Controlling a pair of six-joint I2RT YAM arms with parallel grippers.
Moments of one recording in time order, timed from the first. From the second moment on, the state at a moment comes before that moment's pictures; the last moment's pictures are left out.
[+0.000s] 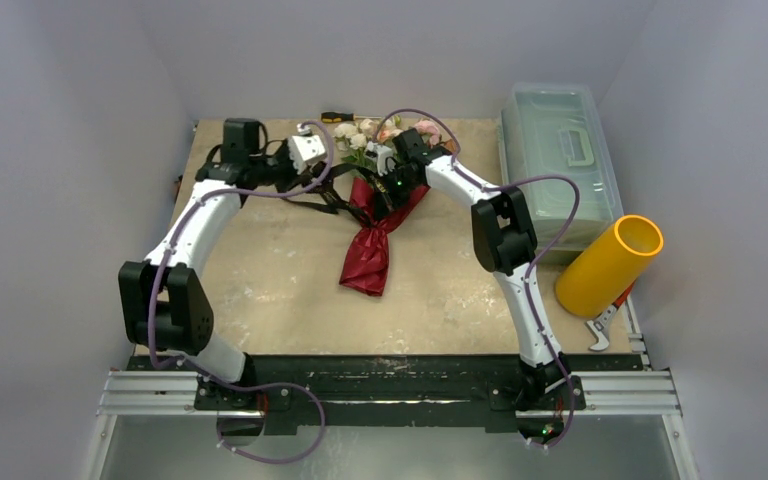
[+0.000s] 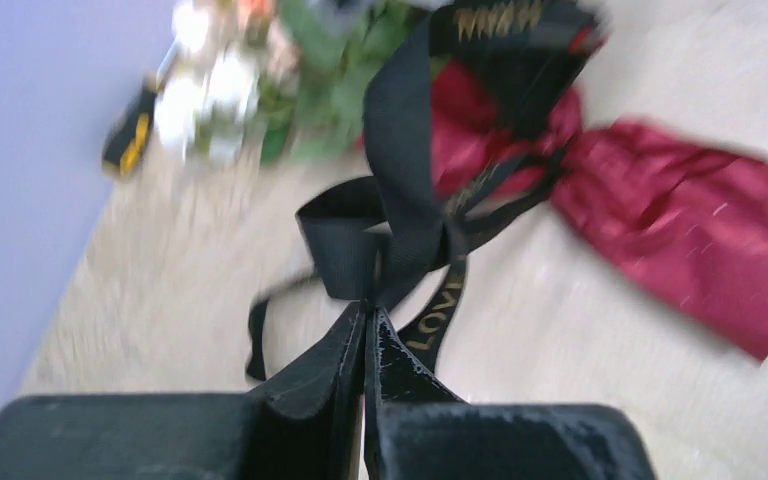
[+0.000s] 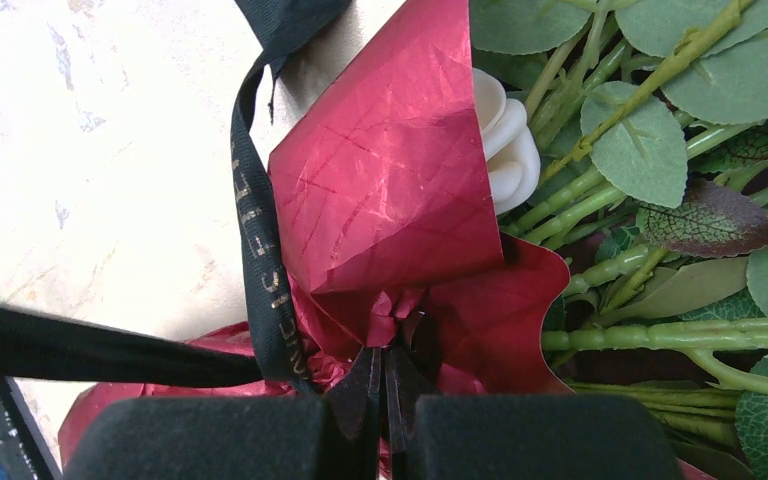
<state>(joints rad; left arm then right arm) -0.17 1.58 1.37 -0.45 0.66 0.83 0.48 2.45 2.07 -0.70 -0.56 -0.06</state>
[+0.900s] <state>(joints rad) -0.31 1.63 1.31 -0.52 0.67 1.09 0.48 2.45 2.07 -0.71 -0.57 -0.07</state>
